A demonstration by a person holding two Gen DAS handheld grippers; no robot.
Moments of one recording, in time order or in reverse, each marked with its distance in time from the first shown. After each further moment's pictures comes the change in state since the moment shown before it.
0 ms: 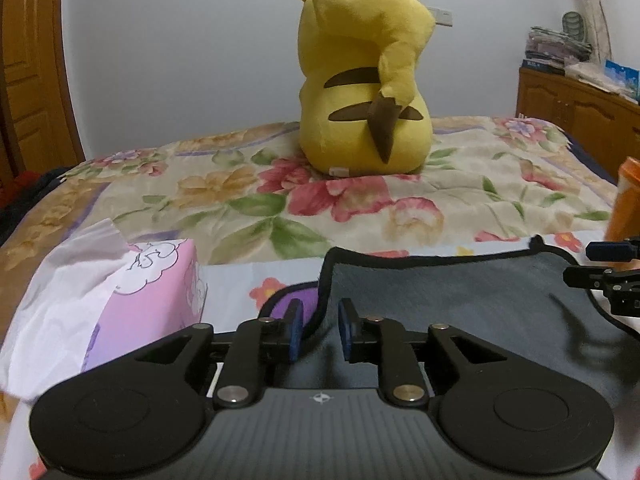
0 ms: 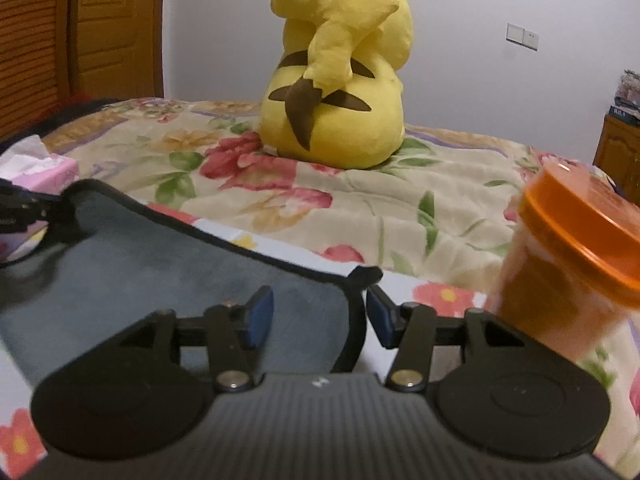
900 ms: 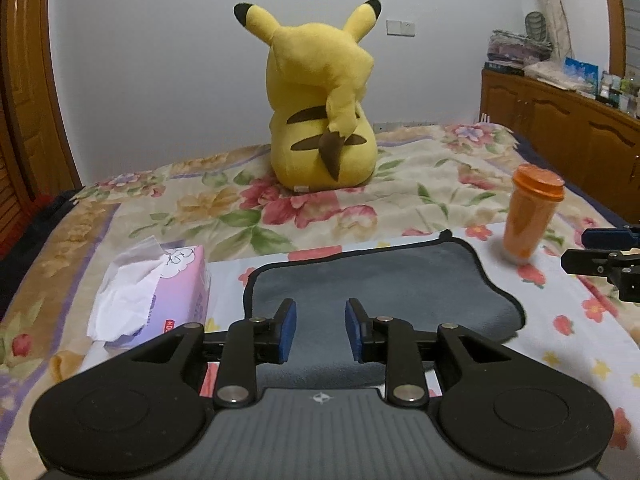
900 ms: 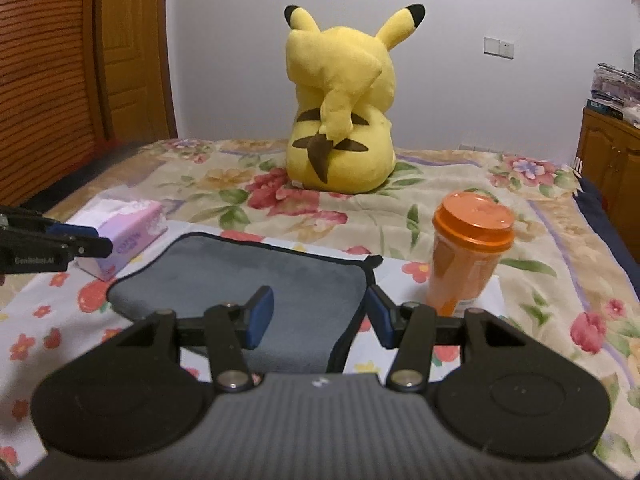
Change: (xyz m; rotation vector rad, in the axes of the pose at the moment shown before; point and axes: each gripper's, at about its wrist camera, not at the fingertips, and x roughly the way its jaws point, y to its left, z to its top) left arm -0.141 -0.033 0.002 0.052 -0.009 -0.049; right arm -0.148 0.018 -0.002 0.081 -0.057 0.021
